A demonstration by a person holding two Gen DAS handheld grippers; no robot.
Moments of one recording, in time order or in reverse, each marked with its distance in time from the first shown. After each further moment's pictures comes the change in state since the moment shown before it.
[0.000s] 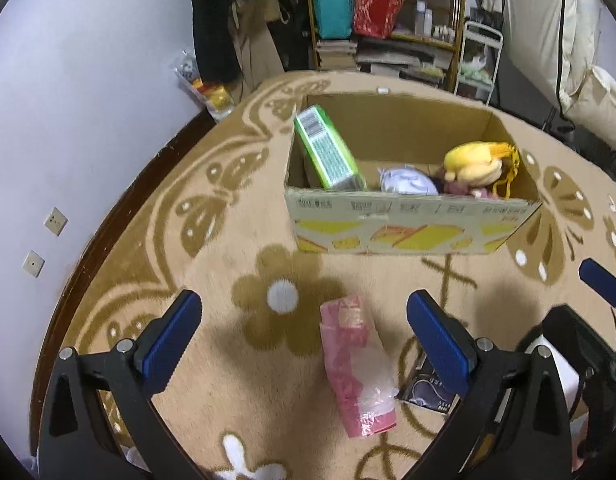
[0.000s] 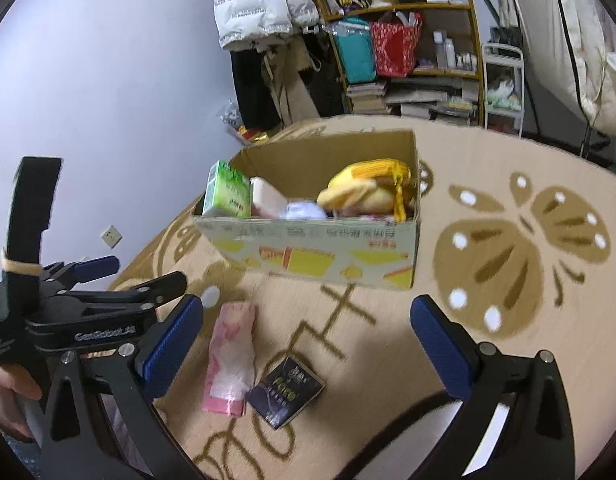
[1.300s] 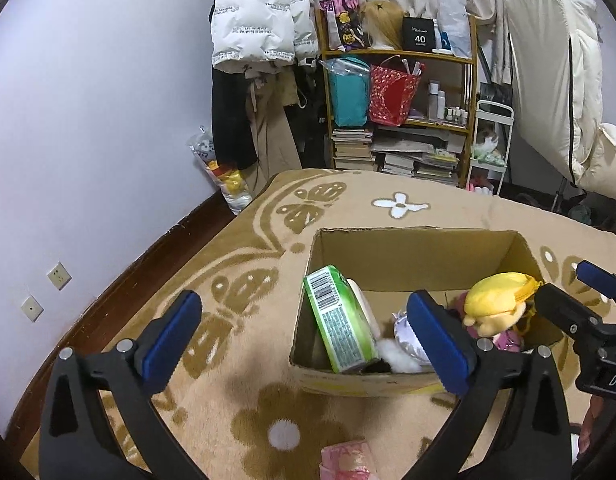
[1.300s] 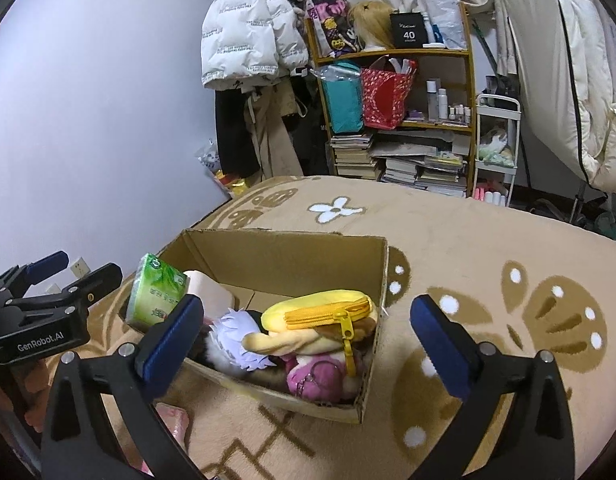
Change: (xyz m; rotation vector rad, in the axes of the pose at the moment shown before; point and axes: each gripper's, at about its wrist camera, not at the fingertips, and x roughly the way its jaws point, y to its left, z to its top) left arm 0.016 0.000 0.070 -0.043 -0.316 0.046; right arm 0.046 -0.034 0.084 -0.062 -0.175 -0.077
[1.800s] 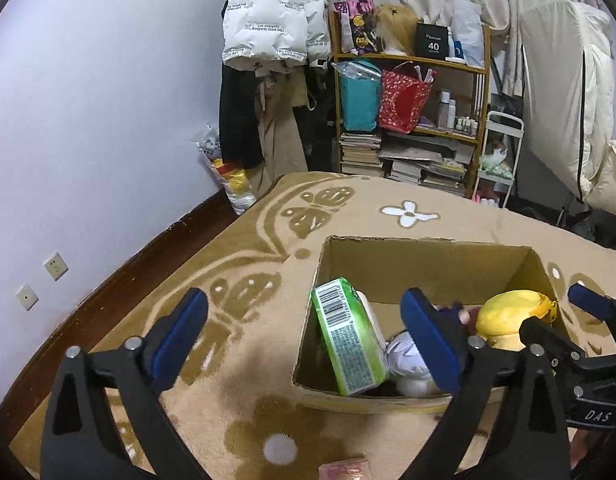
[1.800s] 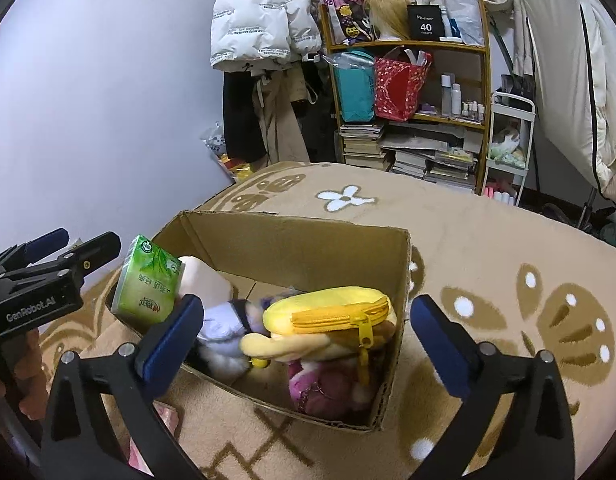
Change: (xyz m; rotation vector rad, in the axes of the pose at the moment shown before) left arm 0.018 0.007 0.002 -0.052 -0.011 0.011; right arm 0.031 0.009 -0.002 -0.052 0.047 0.013
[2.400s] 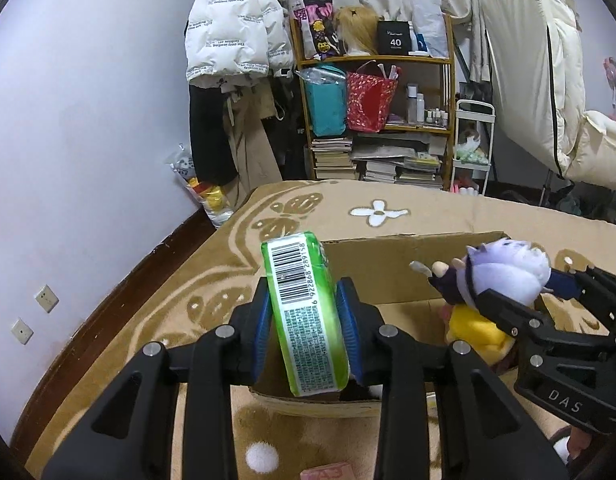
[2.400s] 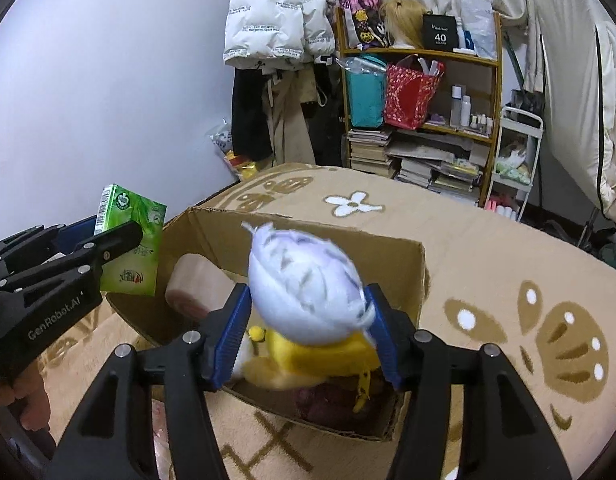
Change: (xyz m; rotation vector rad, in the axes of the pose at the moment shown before) left arm -0.008 -0.033 -0.001 0.109 -0.037 -0.059; right arm 0.002 0.014 0.003 -0.062 -0.006 -0.005
